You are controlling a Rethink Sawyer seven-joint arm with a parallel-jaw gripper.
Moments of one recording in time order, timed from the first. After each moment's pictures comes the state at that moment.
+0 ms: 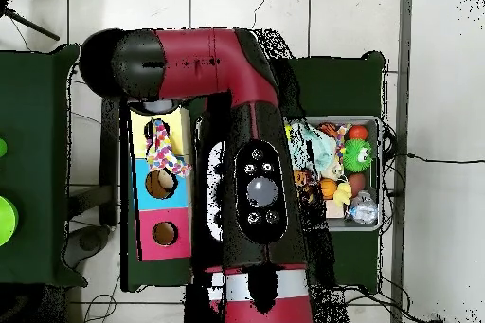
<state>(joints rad) -0.07 -0.60 0.13 1.01 -0.11 1.09 1.72</state>
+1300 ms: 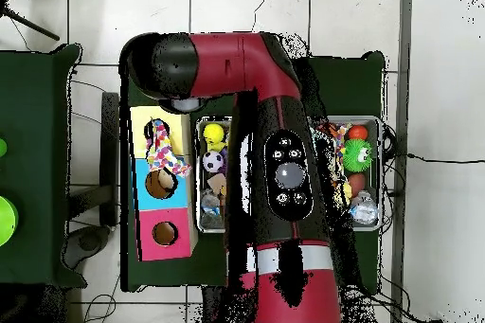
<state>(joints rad) -0.14 -0.55 0.20 1.02 -0.19 1.08 1.72</state>
